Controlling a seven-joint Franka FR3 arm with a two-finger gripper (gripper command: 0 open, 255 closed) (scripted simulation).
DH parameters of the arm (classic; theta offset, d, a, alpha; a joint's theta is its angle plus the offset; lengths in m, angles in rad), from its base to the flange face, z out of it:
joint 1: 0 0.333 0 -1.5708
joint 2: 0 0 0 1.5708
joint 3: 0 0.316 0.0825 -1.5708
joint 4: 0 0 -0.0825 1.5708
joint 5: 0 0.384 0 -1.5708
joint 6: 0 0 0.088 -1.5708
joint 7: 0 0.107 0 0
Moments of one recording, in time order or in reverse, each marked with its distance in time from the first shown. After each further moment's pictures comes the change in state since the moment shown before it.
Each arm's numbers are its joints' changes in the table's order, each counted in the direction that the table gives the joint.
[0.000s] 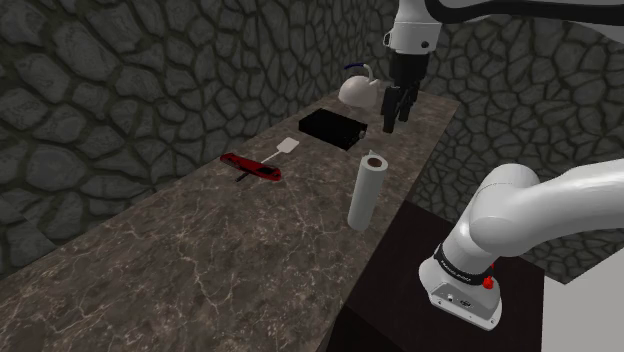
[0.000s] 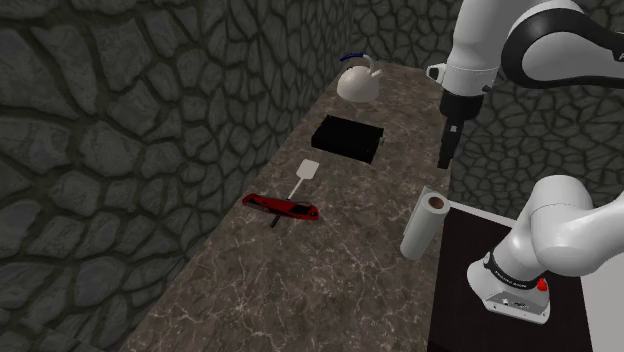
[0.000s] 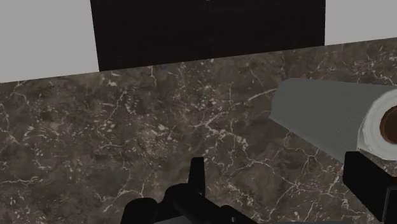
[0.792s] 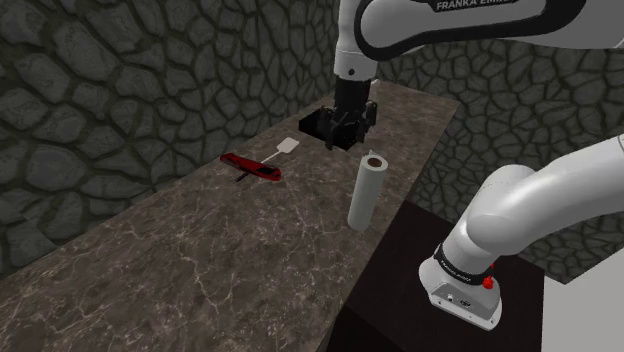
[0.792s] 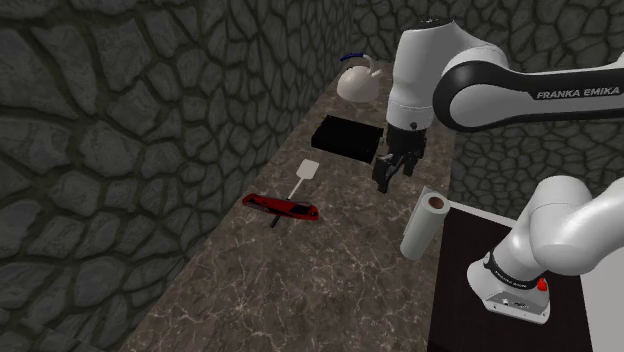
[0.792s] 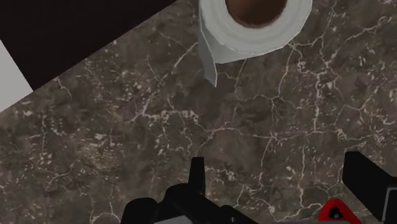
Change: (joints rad) arm -0.059 0.235 0.226 -0.025 0.151 -0.254 0.505
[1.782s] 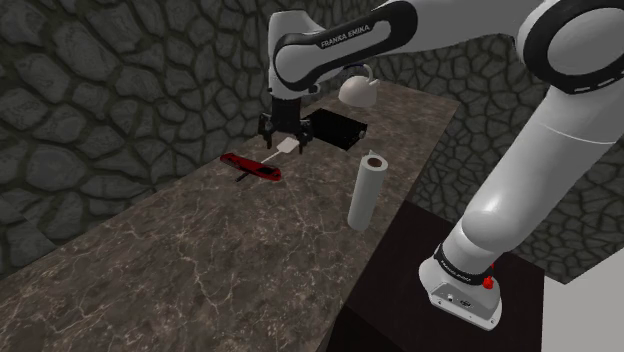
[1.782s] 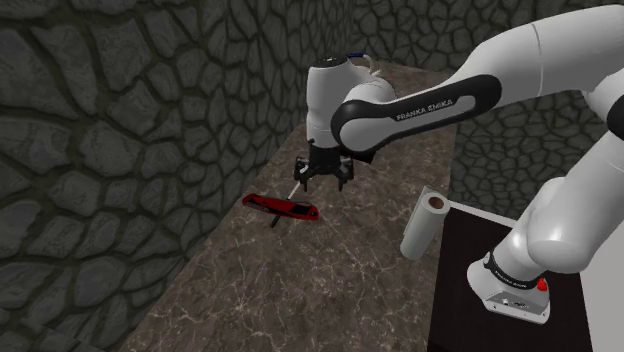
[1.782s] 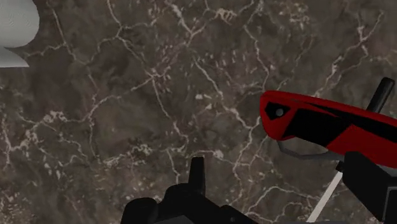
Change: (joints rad) arm -0.100 0.552 0.167 -0.319 -0.097 -0.287 0.739
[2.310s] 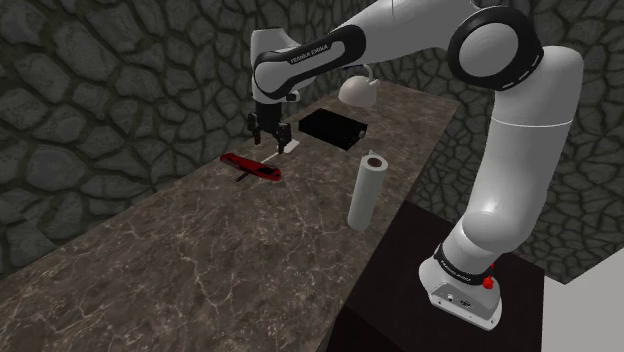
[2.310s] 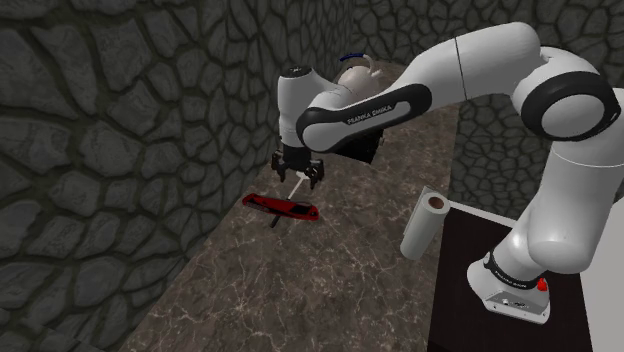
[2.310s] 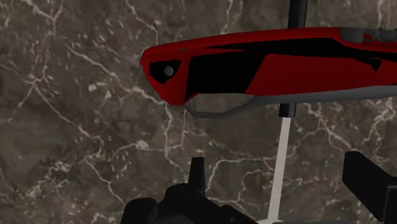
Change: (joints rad) arm 0.024 0.300 -0.048 -0.257 -0.118 -0.049 0.361
